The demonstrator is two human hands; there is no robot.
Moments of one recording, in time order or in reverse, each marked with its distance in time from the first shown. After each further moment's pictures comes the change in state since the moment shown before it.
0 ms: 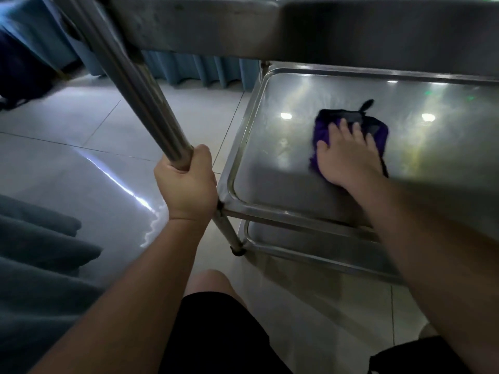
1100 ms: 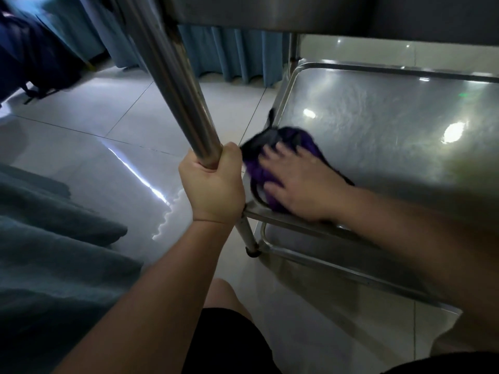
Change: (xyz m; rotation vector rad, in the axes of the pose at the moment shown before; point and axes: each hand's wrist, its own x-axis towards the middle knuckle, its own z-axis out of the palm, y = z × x) left_hand -0.005 0.003 0.006 -0.094 0.023 0.055; right_hand -0.039 -0.093 0.012 0.004 -0.126 -0.765
